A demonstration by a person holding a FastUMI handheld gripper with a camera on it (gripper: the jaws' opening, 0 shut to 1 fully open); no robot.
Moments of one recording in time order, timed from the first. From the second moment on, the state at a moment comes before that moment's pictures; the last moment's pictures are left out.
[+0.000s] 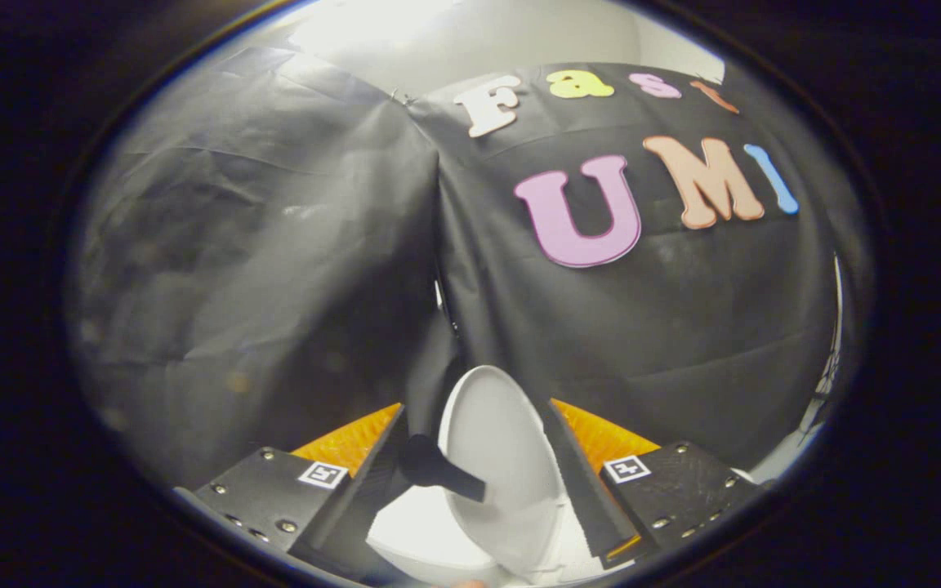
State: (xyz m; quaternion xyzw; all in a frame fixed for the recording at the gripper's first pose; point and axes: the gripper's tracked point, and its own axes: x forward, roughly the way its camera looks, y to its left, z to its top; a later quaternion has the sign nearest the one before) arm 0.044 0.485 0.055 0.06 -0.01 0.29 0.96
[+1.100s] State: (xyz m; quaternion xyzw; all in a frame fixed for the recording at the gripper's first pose) arm 0.071 0.058 0.025 -0.01 -0.02 0.00 1.00
